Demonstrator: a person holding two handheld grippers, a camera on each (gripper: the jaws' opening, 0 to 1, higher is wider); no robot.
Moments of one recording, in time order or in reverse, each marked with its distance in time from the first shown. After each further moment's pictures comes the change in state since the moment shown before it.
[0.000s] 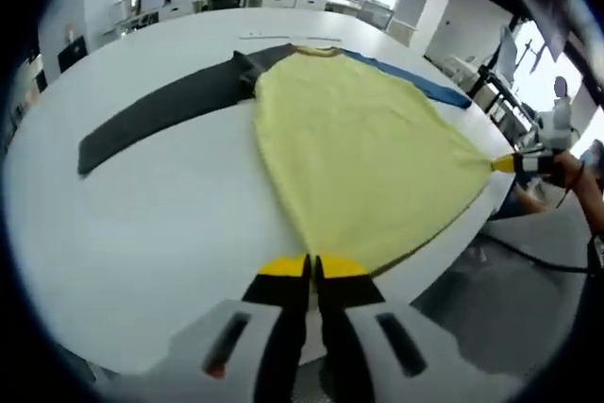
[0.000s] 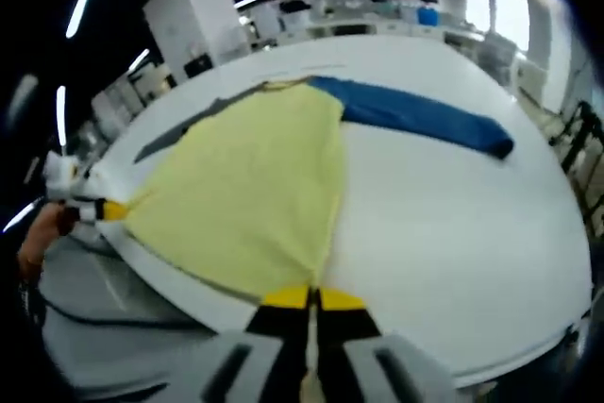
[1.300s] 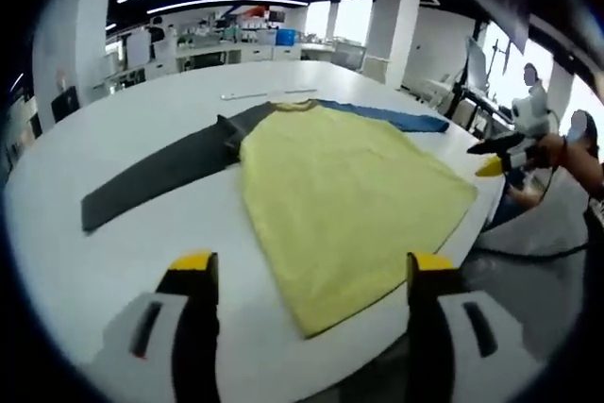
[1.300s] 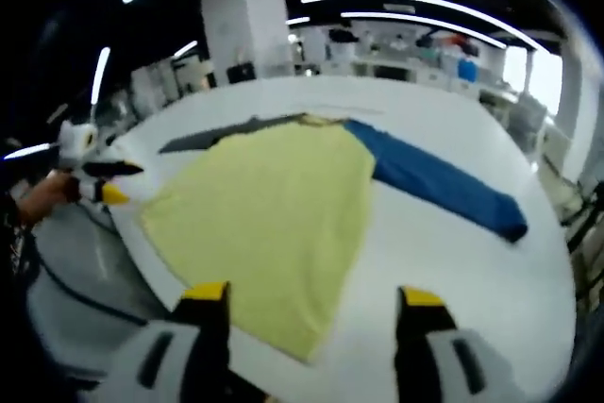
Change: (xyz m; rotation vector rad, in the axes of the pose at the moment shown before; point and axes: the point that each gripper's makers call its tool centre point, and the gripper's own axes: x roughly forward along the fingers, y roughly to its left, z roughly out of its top) left arm -0.014 -0.010 0.039 0.145 -0.252 -0.053; right arm -0.001 0.014 0.048 -0.277 -0.156 0.066
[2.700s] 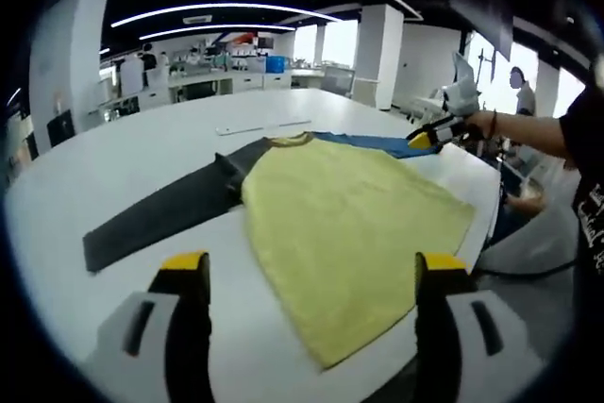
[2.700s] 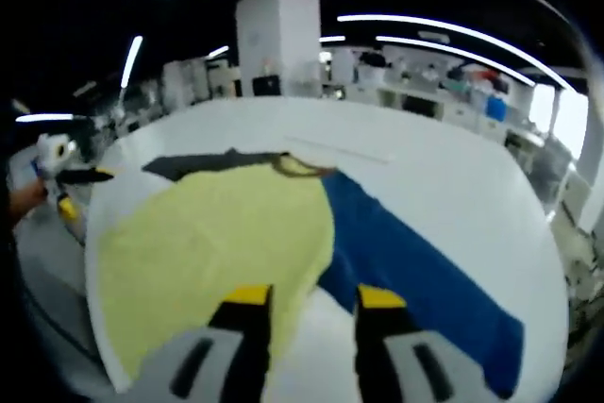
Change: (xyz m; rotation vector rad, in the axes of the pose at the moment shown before) left arm 0.004 0.001 0.038 0.040 -0.121 -0.010; right arm 0.092 -0.092 0.101 -0.129 -0.081 0.061
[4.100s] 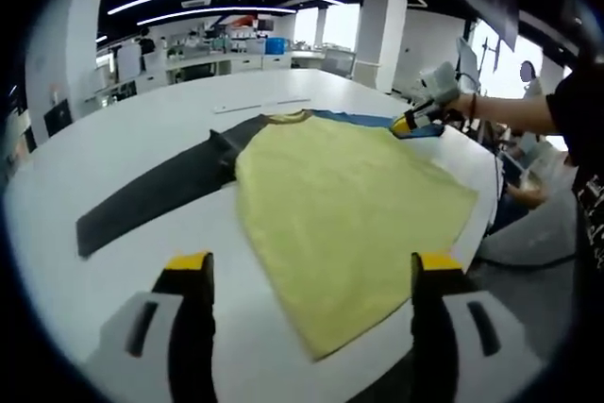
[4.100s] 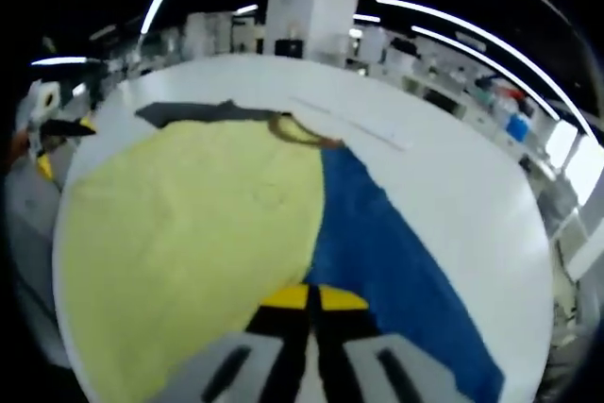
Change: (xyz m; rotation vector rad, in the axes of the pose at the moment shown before) left arm 0.007 -0.006 -0.019 -0.009 0.087 -0.007; right arm 0.038 -0.029 -0.004 -0.168 0.118 -0.026
